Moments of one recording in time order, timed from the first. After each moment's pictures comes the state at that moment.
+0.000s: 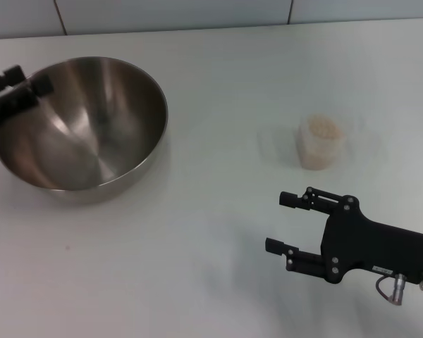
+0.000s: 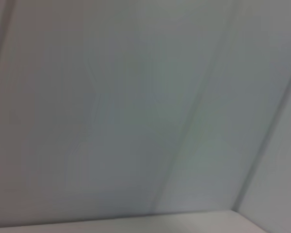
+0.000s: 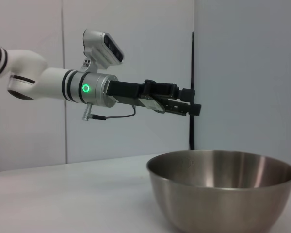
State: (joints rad) left arm -0.32 -2.06 0.68 0.82 1.67 1.52 -1.60; right arm 0.14 2.09 -1.26 -0.57 -1.35 -1.51 0.75
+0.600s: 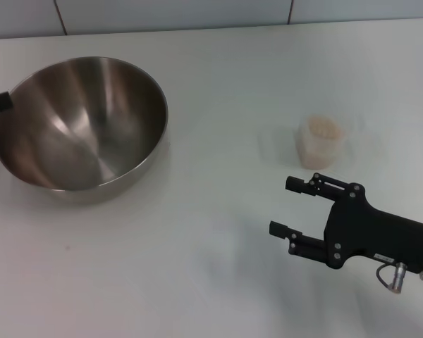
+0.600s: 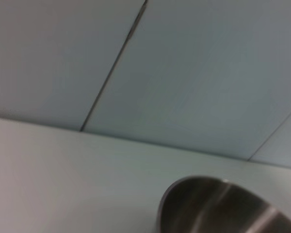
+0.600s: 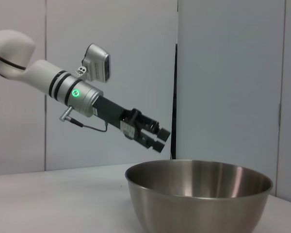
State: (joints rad) left arm -0.33 -2.03 0.68 1.04 2.02 1.33 -2.12; right arm 0.18 2.08 -1.25 -0.49 -1.30 -1.51 0.67
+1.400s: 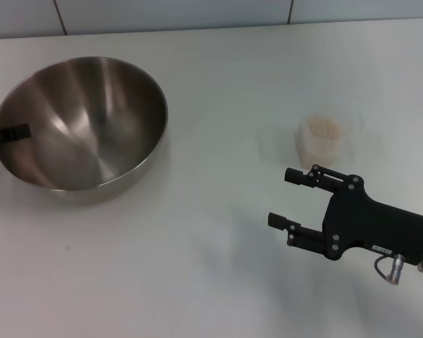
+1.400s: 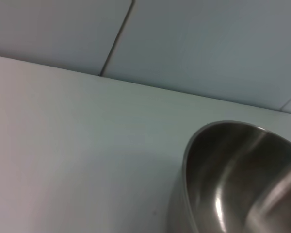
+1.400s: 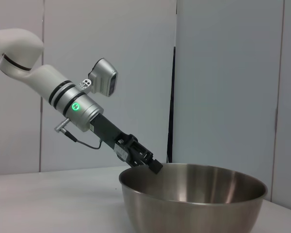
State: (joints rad) left arm -0.39 -2.06 0.69 1.03 2.21 1.30 -2.18; right arm 0.20 2.08 -1.23 -0.49 -1.29 -1.51 0.67
